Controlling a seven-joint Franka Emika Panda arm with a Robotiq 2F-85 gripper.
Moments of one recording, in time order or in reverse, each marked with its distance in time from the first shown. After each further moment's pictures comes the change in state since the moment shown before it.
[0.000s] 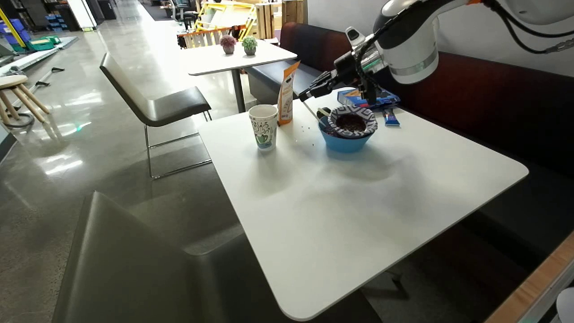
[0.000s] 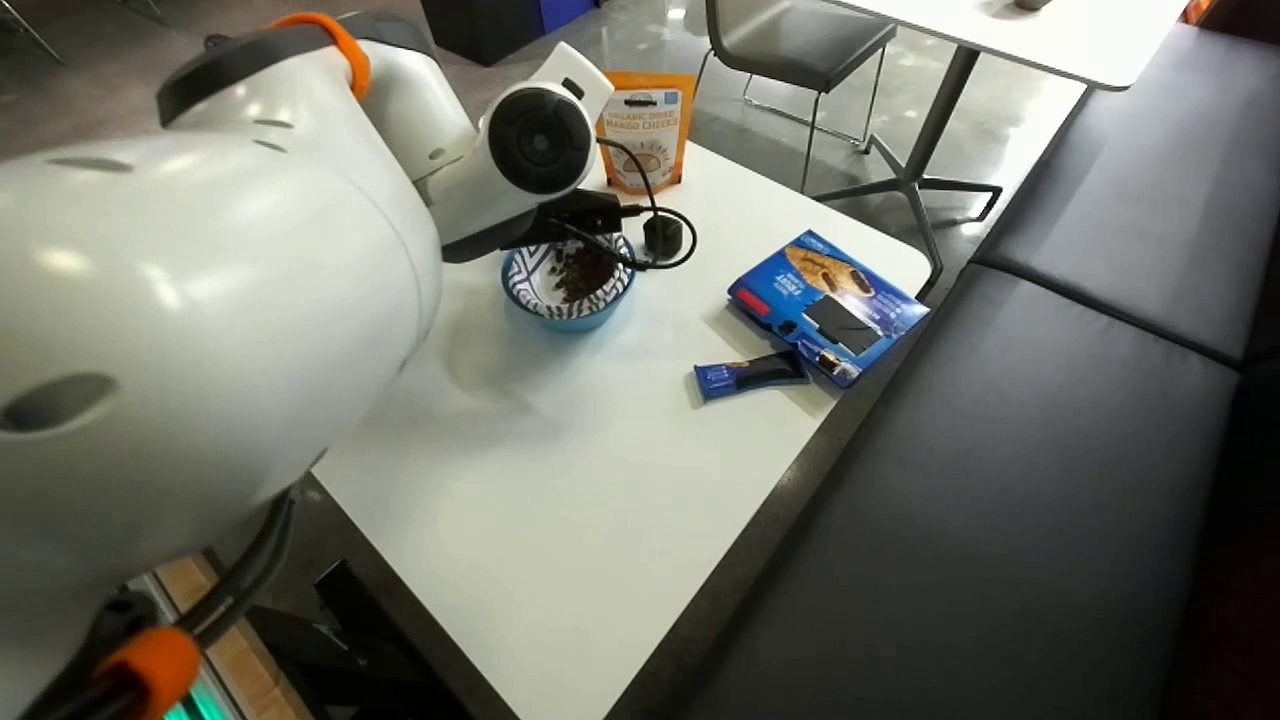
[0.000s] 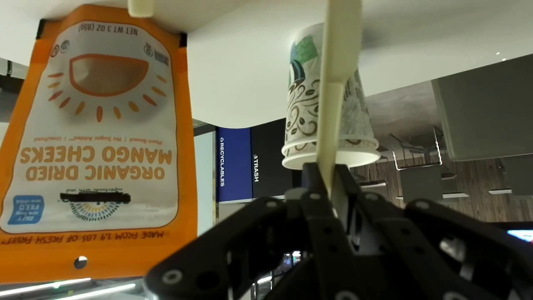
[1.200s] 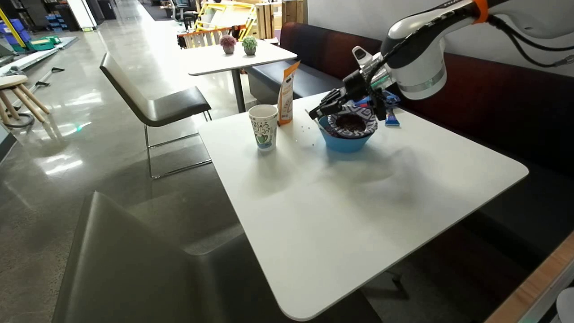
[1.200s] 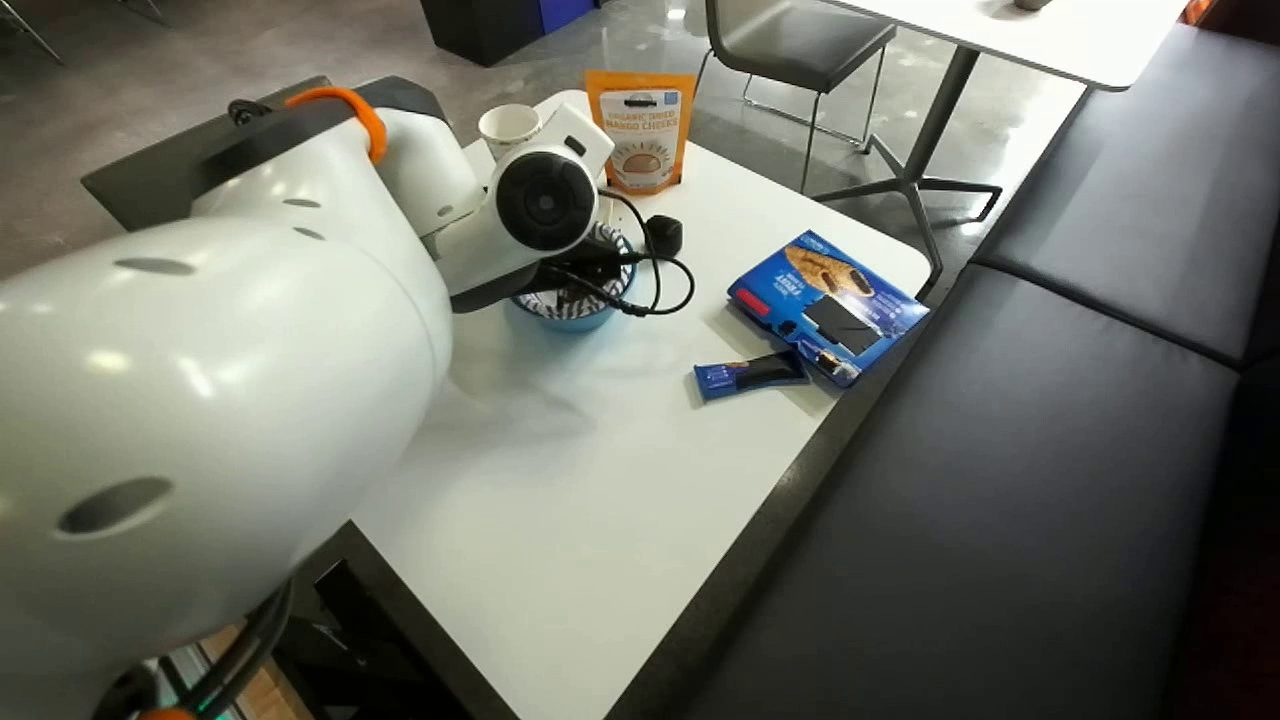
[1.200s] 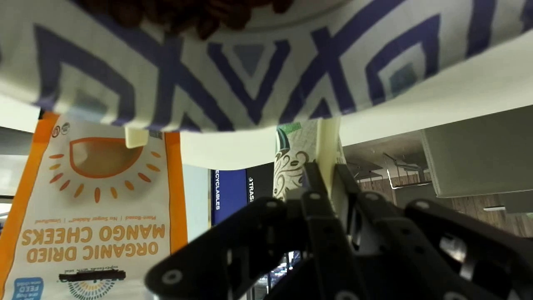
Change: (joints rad) arm -0.026 0.012 -0.071 -0.042 -0.044 0.000 -0.017
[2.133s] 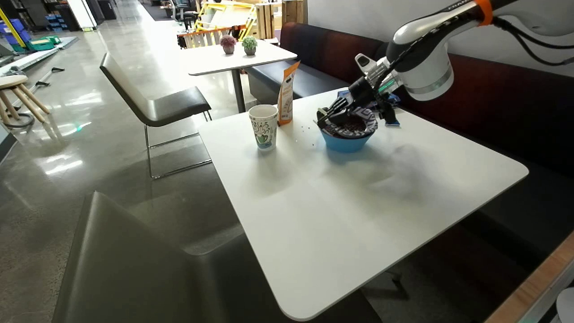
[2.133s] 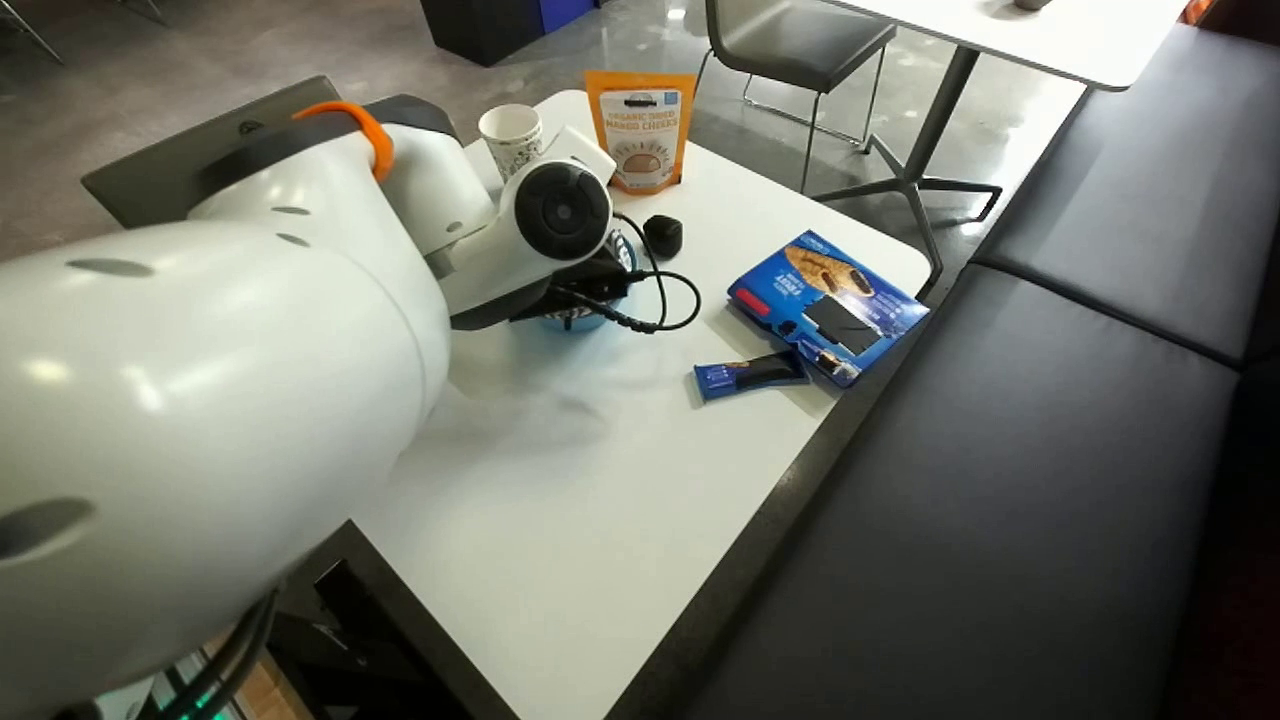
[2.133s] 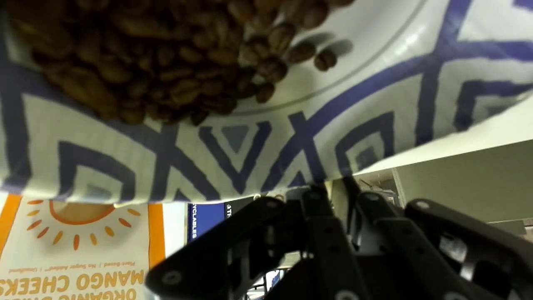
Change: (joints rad) arm -0.015 -0.039 -0.037 -0.004 -0.015 -0.100 -0.028
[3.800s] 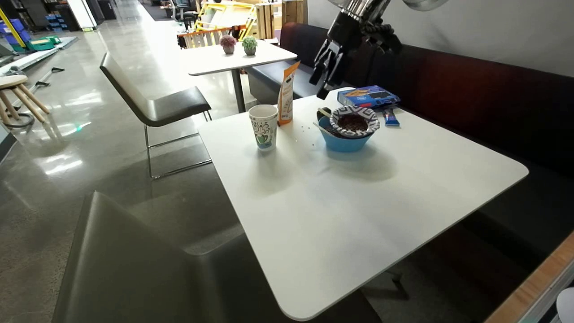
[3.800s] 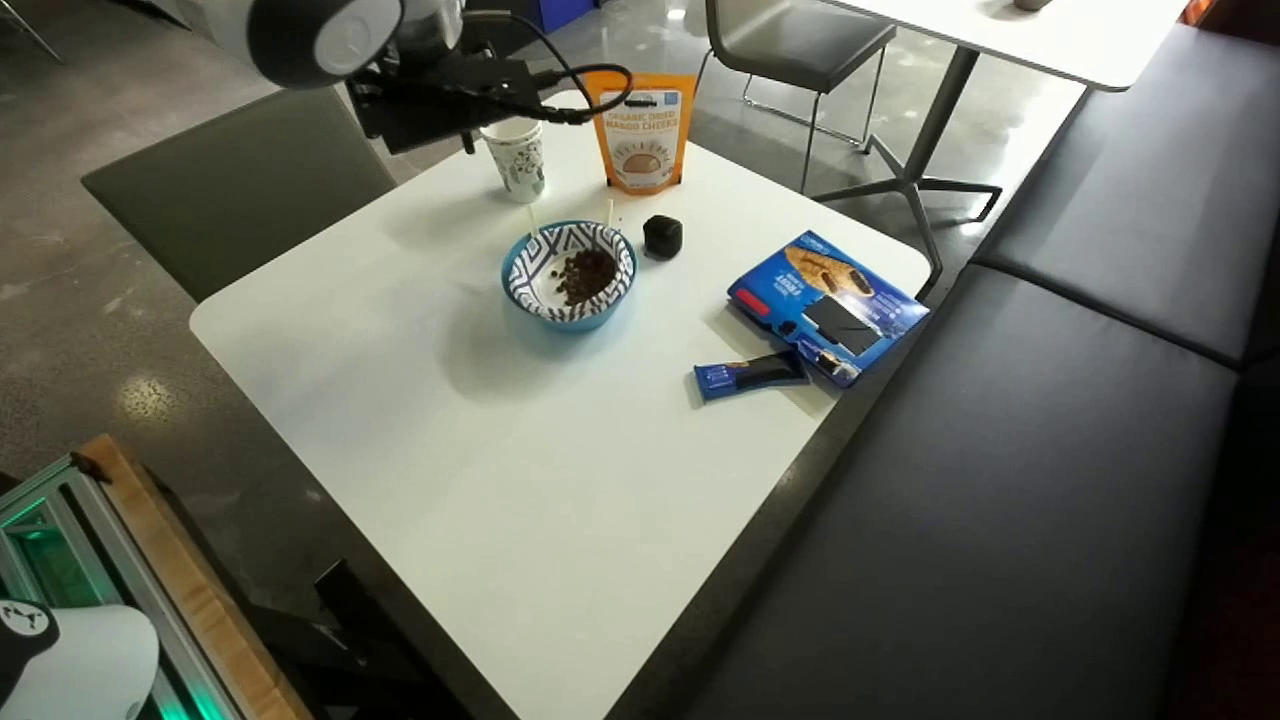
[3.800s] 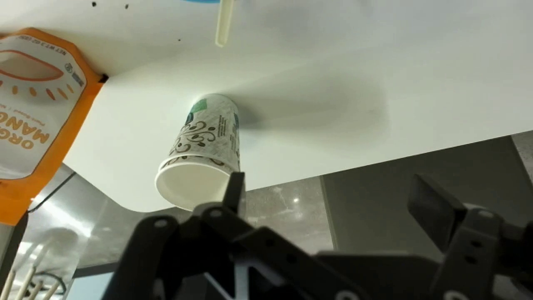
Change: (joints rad) arm -0.029 -0.588 0.289 -0.058 0.058 -0.322 0.253
